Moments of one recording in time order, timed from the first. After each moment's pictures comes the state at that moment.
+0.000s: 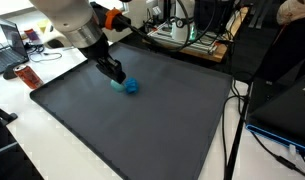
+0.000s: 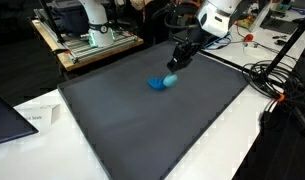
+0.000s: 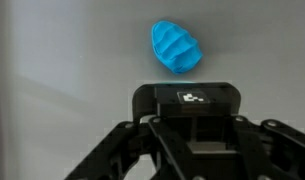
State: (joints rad) arm 0.09 0.74 0.00 -1.23 -0.16 1.65 0.19
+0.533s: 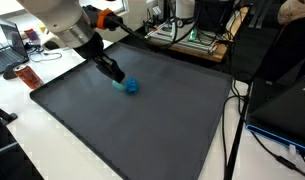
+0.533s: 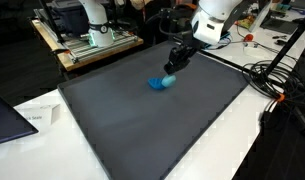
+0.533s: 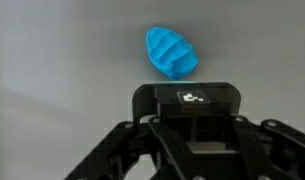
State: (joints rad) arm 0.04 0.76 0.00 -1.21 -0.07 1.63 0.15
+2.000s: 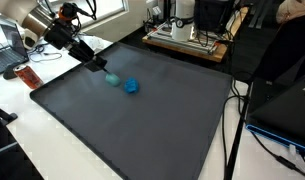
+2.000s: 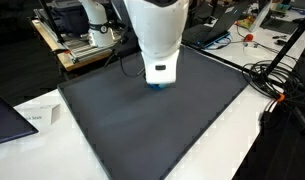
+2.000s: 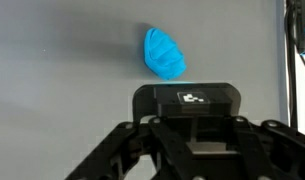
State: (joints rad) arm -0.30 0.93 0.07 -0.96 0.30 1.41 -0.32
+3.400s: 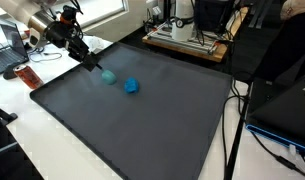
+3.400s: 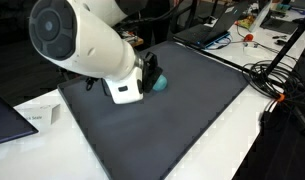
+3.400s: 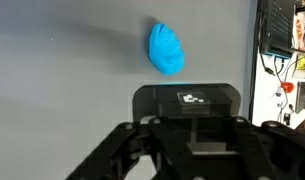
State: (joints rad) arm -0.47 0.94 0.13 -1.04 0.43 1.45 -0.55
